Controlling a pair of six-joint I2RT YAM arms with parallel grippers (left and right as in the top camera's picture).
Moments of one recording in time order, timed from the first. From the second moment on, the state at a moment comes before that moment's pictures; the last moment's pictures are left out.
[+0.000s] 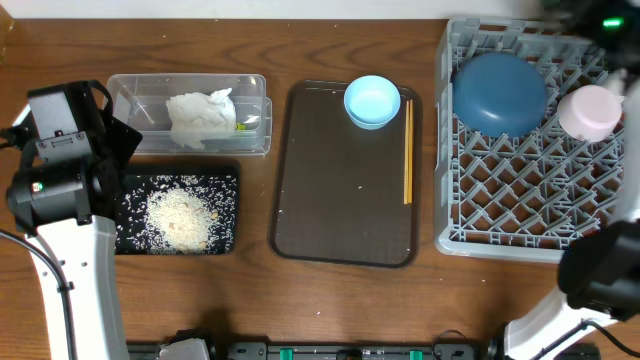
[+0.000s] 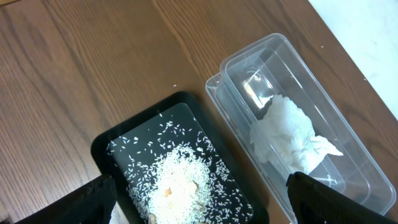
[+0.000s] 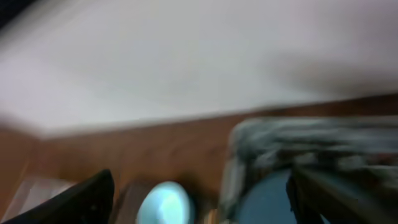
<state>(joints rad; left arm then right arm) 0.24 1.26 1.41 -1.09 -0.32 -0.73 -0.22 1.89 1.93 -0.61 -0.62 0.22</state>
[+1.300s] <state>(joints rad) 0.24 1.26 1.41 -1.09 -0.32 -0.73 0.57 2.28 1.93 -0.82 0.21 -0.04</state>
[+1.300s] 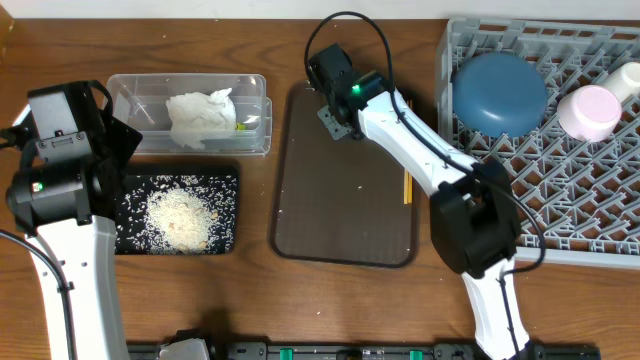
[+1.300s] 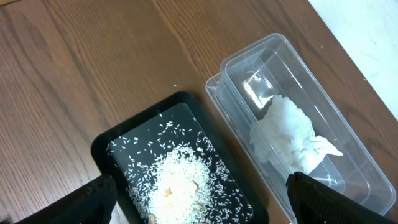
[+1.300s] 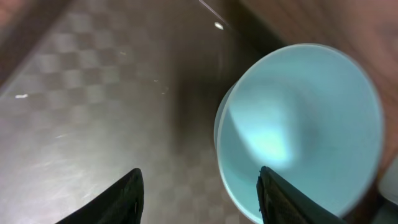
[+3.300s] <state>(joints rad) 0.24 1.26 1.41 -1.09 -0.32 -0.73 -0.44 1.68 1.54 -0.82 -0.49 0.12</state>
